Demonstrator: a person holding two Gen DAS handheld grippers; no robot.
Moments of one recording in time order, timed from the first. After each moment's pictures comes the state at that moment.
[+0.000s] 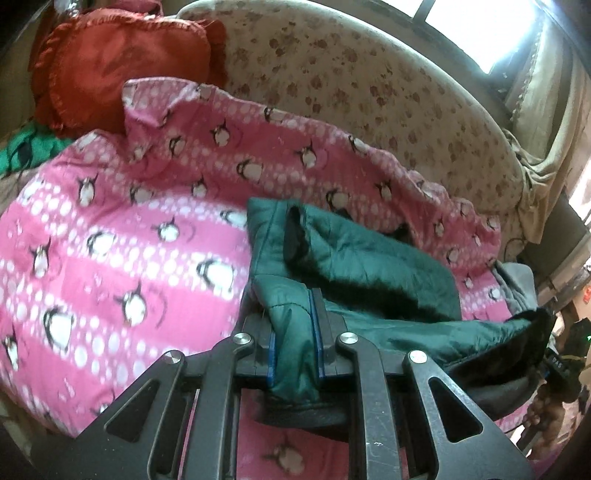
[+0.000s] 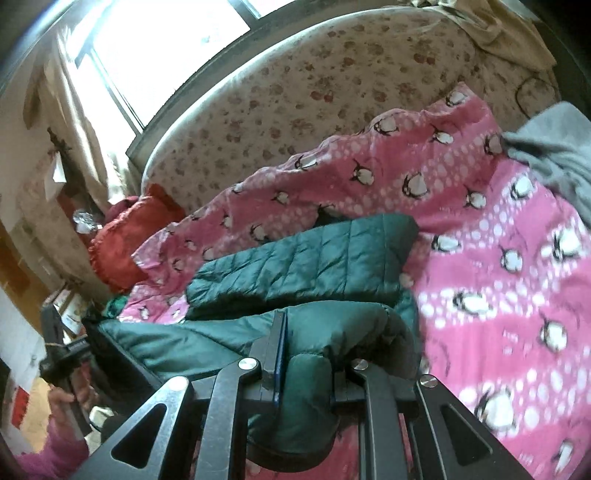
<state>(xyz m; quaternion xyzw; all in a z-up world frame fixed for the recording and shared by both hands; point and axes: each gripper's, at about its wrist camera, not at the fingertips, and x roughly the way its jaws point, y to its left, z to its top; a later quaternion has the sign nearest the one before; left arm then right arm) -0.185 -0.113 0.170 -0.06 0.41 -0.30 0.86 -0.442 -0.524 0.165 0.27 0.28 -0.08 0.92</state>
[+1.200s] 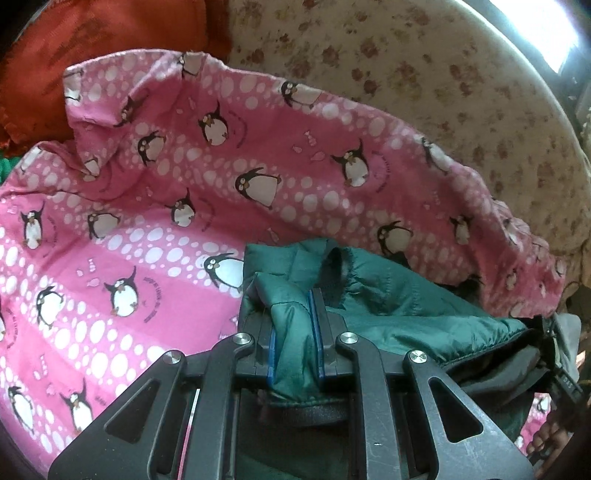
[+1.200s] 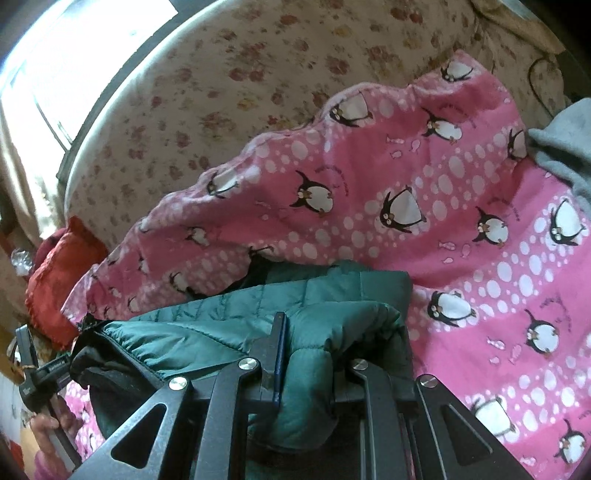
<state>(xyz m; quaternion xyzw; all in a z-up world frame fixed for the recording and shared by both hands) -0.038 -0.220 0.119 -0.05 0.46 -0.22 0.86 -0.287 -0.626 0.121 0.30 0.32 -0.17 0.88</state>
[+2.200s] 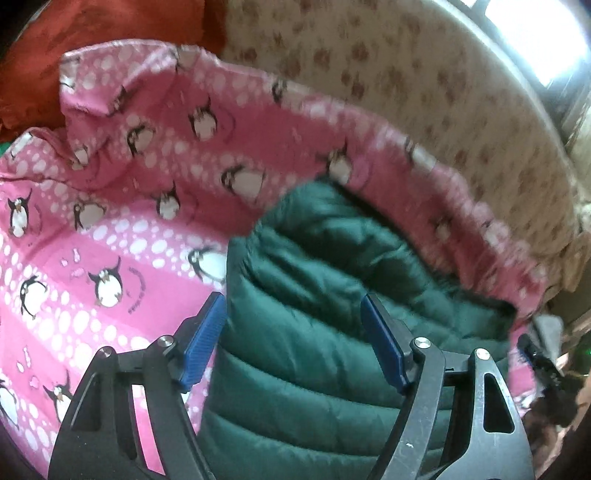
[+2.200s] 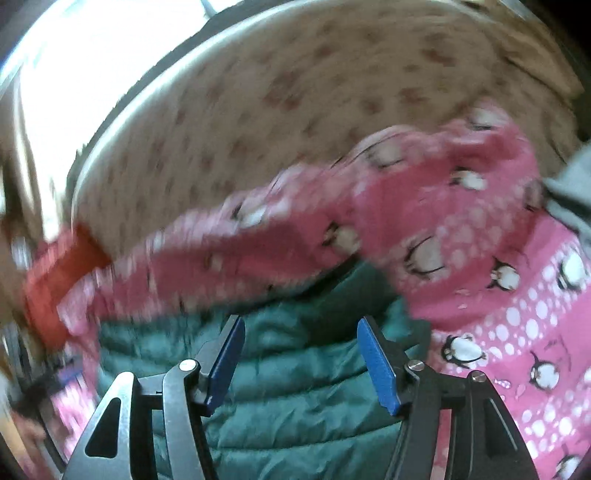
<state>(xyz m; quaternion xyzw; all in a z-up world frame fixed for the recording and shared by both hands) -0.046 -0.220 0.113 -0.06 0.47 -0.24 0.84 -0.257 -0.583 0.141 0.22 0.31 -0.15 0.91</state>
